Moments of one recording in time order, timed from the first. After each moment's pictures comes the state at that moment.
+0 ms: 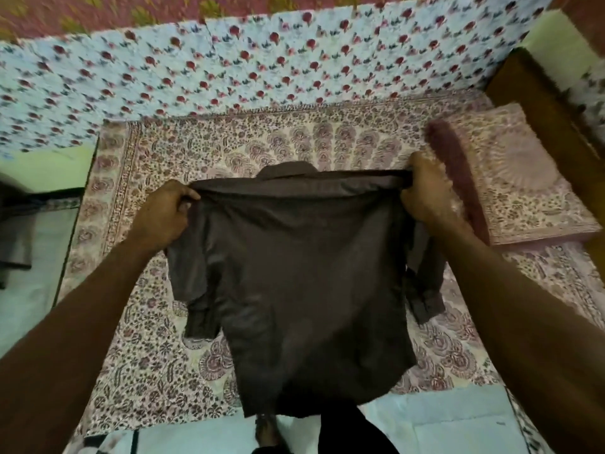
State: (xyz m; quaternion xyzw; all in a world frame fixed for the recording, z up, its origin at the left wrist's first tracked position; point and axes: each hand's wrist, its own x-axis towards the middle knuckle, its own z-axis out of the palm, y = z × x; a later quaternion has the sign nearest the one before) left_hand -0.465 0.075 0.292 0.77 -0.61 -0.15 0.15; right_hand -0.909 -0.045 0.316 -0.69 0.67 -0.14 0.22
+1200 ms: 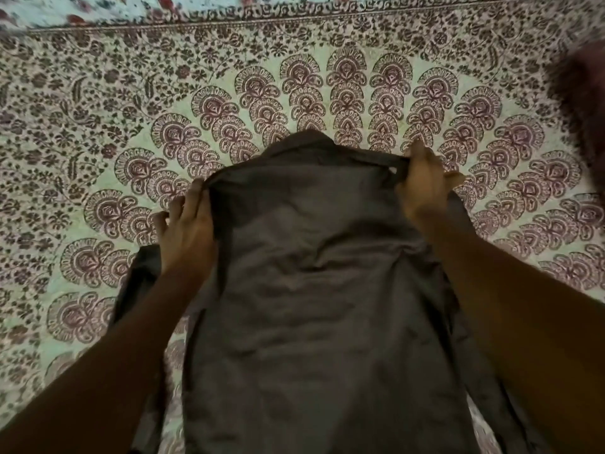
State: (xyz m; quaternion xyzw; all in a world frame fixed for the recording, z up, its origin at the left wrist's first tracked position) left_hand -0.474 -0.191 -0.088 0.80 -0.59 -0.10 -0.04; right_hand -0.811 -0.348 -0.074 -0.66 0.72 -0.06 0.19
